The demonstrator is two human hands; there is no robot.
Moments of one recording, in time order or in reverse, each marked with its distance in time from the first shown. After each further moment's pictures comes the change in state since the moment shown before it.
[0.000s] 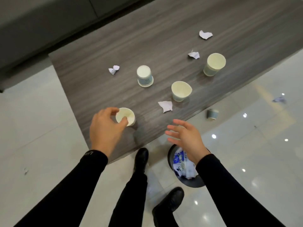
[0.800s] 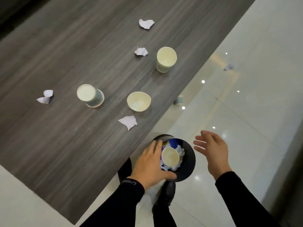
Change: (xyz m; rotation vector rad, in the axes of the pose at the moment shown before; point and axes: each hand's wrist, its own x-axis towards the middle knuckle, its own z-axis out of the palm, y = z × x) left_hand -0.042 0.064 0.147 0.258 -1.120 0.468; right_hand 0.011 -0.003 -0.112 0.200 0.762 -0.036
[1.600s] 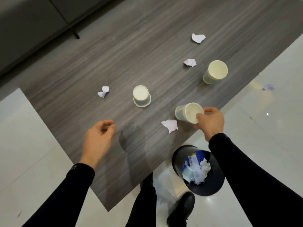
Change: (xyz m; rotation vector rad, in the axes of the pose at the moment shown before) left_hand -0.082 -0.156 -0.155 -0.647 0.830 -0.336; right_hand -0.006 -0.030 0.151 -0.366 -0.128 -0.267
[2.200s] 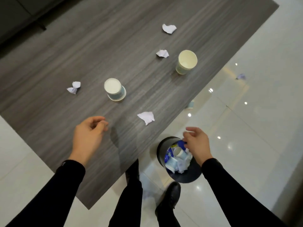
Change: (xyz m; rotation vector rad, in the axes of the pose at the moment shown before) left_hand -0.023 0.028 0.038 -0.147 -0.048 0.015; right_hand -0.042 0.064 -0.054 -0.107 -0.110 0.107
